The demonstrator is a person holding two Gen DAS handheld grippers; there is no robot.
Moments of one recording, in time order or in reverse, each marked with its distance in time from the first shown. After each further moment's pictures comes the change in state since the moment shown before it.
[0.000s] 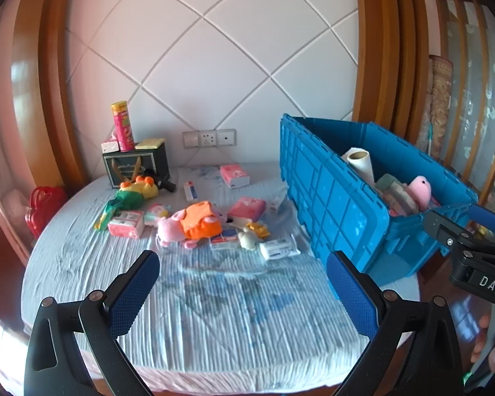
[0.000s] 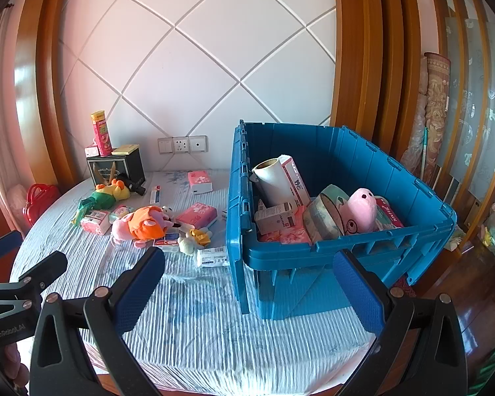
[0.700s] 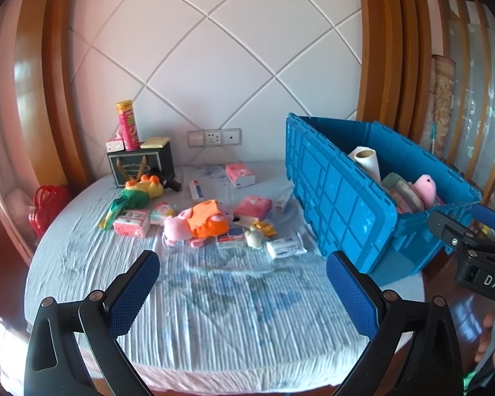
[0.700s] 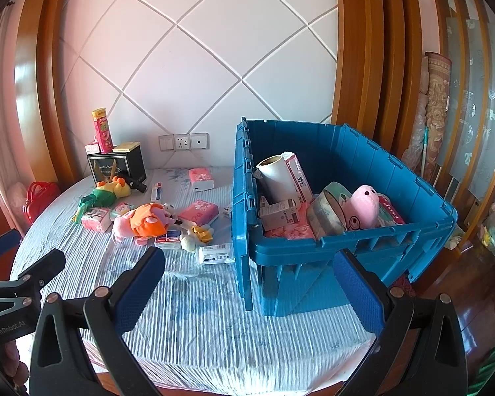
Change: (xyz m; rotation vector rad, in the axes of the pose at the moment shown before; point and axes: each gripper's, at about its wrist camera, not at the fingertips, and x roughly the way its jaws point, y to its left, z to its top) left arm -0.002 0.012 0.000 0.005 0.003 0.009; right arm 0.000 0.006 -0.003 -0.003 0.006 -0.001
